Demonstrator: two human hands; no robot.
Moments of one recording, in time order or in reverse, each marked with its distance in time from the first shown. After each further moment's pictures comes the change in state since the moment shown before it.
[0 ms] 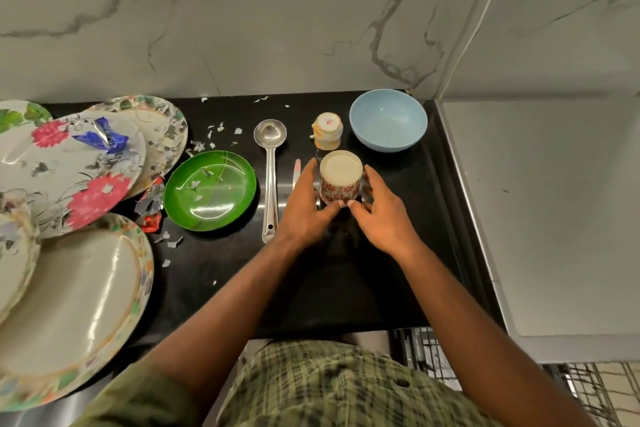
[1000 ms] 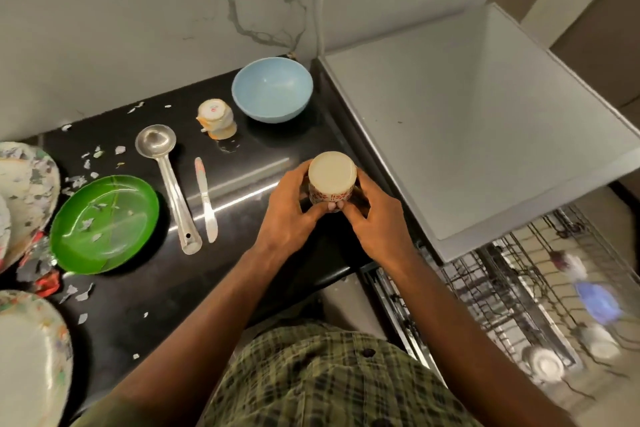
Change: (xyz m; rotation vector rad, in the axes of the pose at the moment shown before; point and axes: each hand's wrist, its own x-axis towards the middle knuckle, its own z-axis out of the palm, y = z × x) left_hand -0.035 0.044 0.088 -0.010 -0.336 0.180; right_hand -0.119 0.071 -0.049 0.035 0.396 0.046
